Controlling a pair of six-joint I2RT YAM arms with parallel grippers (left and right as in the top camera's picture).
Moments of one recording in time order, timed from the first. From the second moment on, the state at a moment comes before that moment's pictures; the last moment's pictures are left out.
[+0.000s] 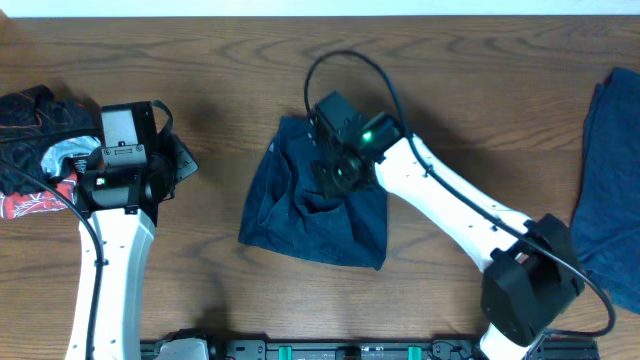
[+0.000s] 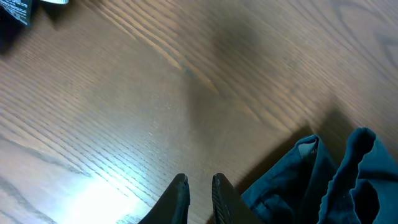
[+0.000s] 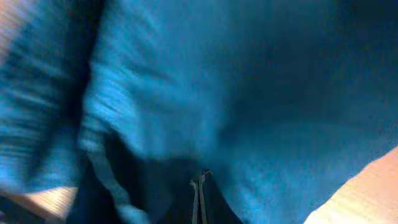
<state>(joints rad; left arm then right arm) 0.10 1.26 1.10 -0.83 -0.06 -0.48 0.70 1.86 1.49 -0.99 -0.13 0.33</state>
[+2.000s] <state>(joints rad) 0.10 1.26 1.10 -0.84 -0.05 -0.48 0.71 2.22 1.65 -0.88 -0.26 0.27</state>
